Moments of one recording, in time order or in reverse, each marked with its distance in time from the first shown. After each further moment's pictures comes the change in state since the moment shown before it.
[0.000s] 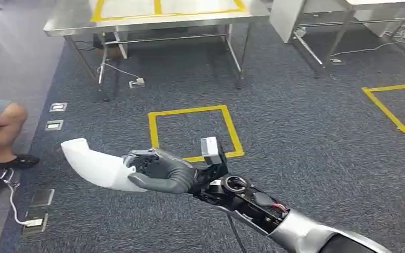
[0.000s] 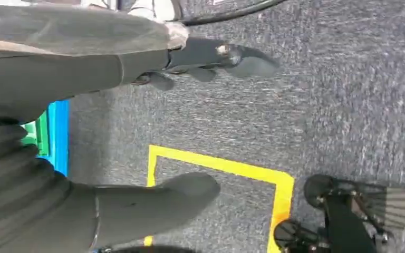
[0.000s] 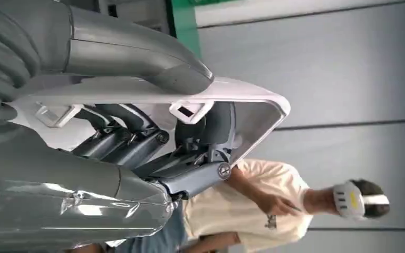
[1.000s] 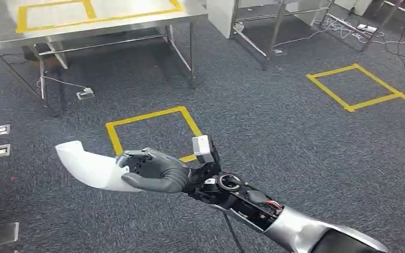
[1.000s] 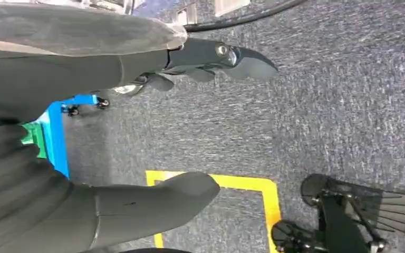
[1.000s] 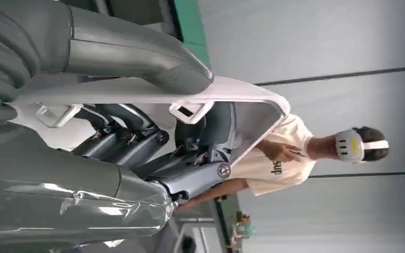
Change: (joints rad) left arm -0.005 -0.003 0.000 0.000 -0.008 -0.001 0.002; right arm -0.001 -0.003 -0.008 -0.002 0.000 -0.008 0.003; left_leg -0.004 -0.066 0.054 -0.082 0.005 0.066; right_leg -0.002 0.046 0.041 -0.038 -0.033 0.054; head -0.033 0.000
